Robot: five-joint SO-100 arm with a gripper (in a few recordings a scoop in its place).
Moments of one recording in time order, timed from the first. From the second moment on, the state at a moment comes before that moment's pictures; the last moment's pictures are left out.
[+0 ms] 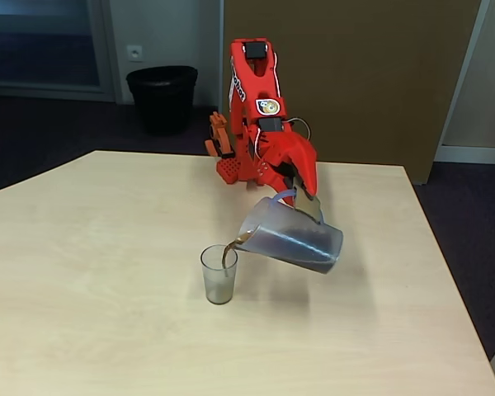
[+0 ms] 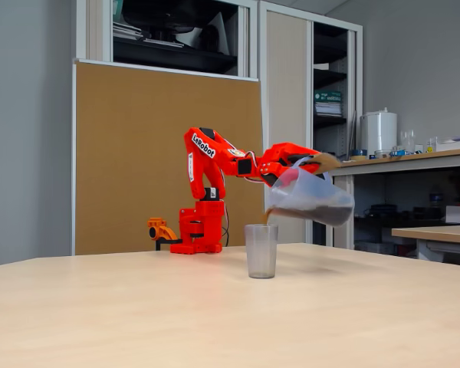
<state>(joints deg) -18.3 113.0 145.4 -34.3 142.6</state>
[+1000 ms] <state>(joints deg) -17.3 113.3 146.2 -38.5 150.5</state>
